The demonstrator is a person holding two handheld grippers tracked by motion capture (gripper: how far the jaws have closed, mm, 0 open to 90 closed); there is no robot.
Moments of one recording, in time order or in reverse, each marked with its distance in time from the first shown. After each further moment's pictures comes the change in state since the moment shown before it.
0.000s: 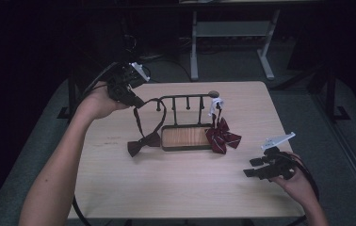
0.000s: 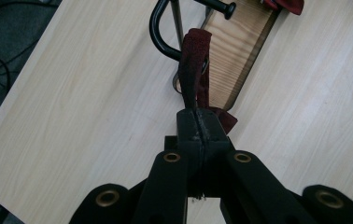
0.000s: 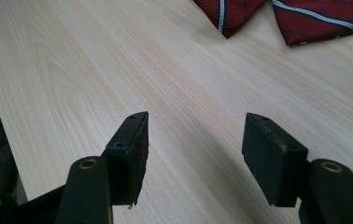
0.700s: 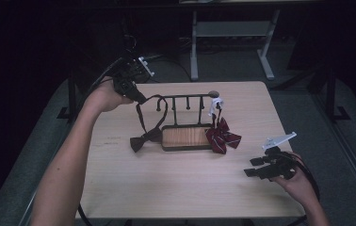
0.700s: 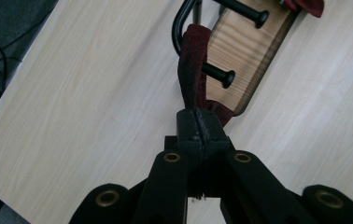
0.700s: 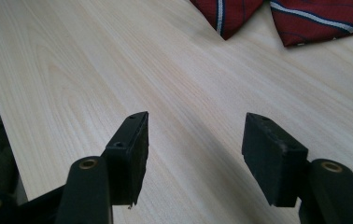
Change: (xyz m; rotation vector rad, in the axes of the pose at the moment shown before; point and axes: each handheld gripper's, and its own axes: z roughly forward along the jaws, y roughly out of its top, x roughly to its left) left arm 0.016 0.015 0.015 0.056 0.003 -0.041; right arm -0.001 -0.001 -0.001 -0.009 0.003 -0.002
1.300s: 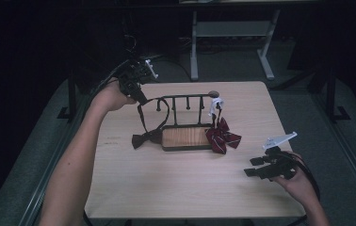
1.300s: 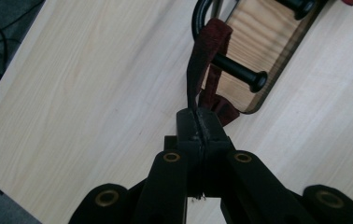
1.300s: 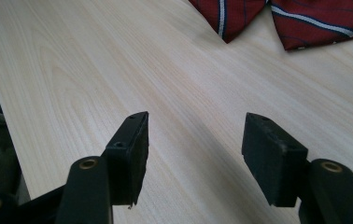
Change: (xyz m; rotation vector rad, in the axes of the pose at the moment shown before) left arm 0.007 0.007 0.022 0.065 0.024 -0.019; right arm 0.001 0.001 -0.001 -0.009 0.001 -0.008
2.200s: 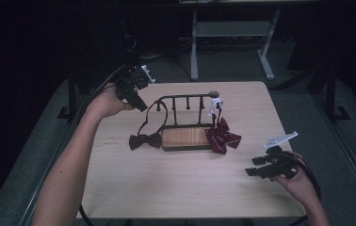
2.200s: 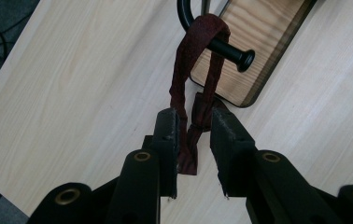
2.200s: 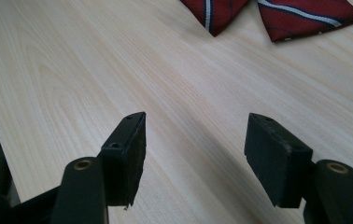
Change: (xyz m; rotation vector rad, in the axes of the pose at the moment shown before) left arm -0.008 -0.017 -0.002 -0.040 -0.010 0.009; right arm -0.004 -0.002 0.000 0.012 -0.022 0.028
